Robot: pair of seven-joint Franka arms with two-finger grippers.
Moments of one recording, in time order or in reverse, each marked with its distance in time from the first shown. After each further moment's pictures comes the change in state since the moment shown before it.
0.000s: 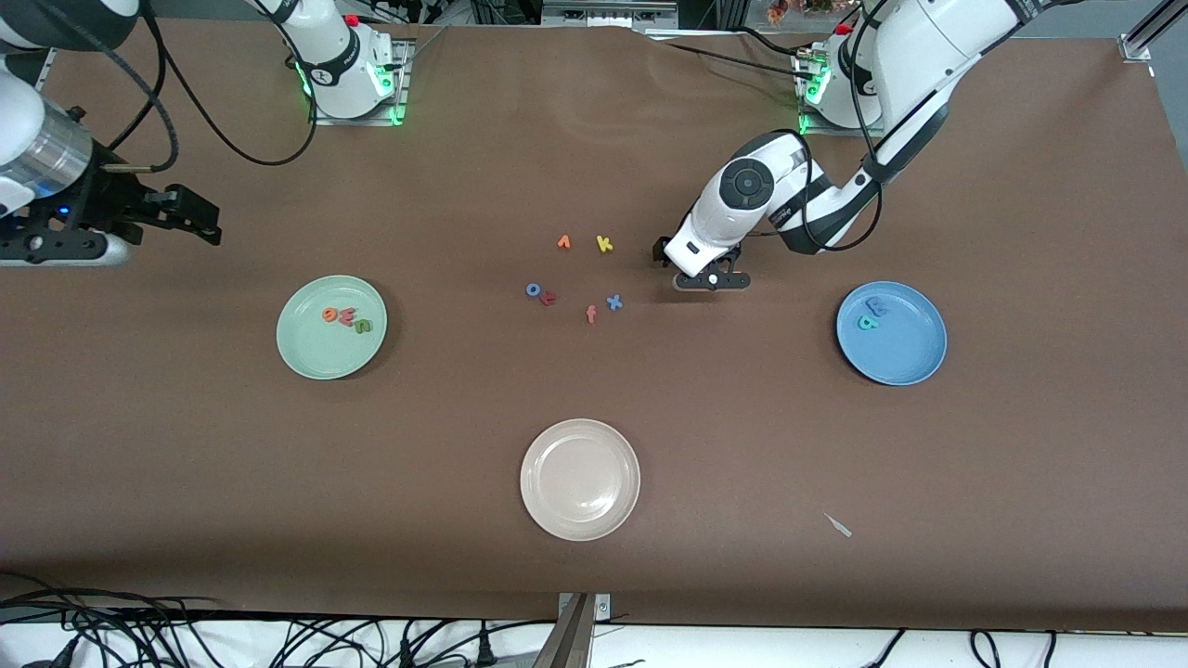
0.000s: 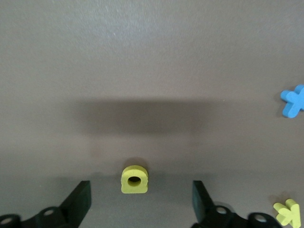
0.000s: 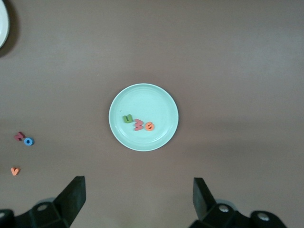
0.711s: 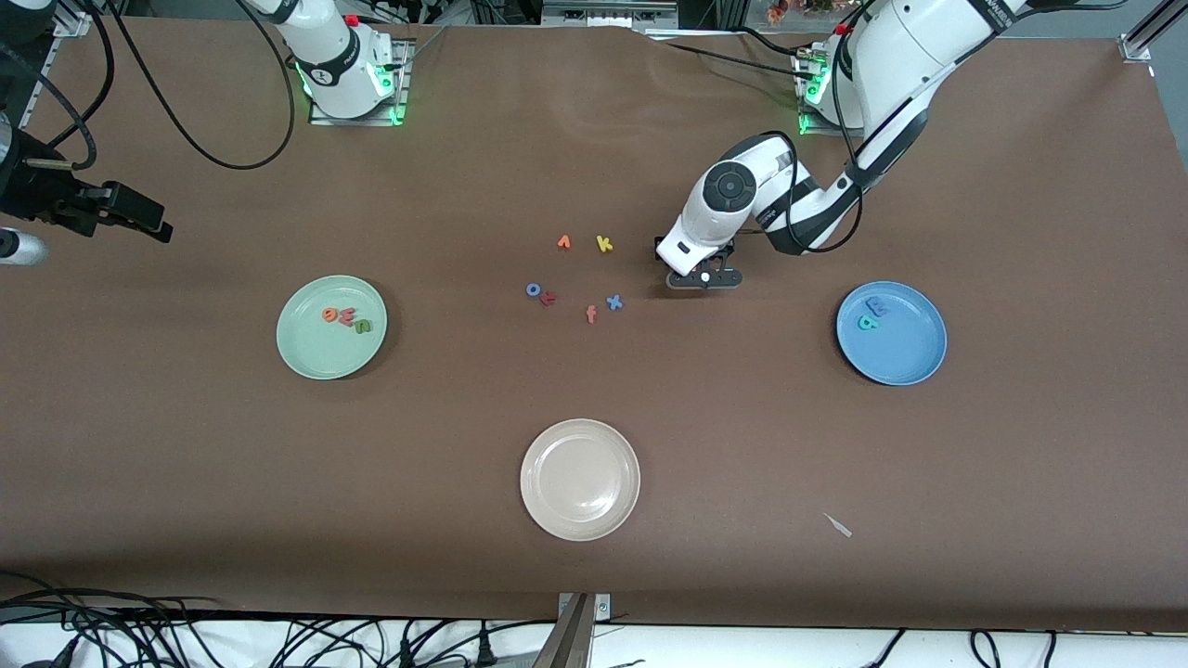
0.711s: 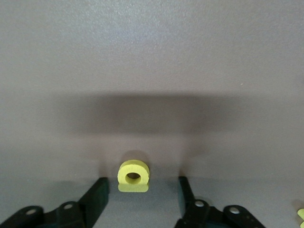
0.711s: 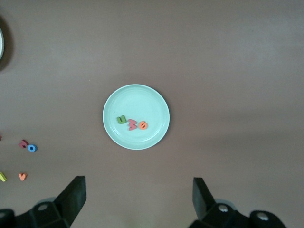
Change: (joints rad) left arm -0.099 0.010 0.072 0.015 0.000 -0.016 -0.036; right arm -0.004 0.024 -0.079 0.073 0.041 -0.054 -0.009
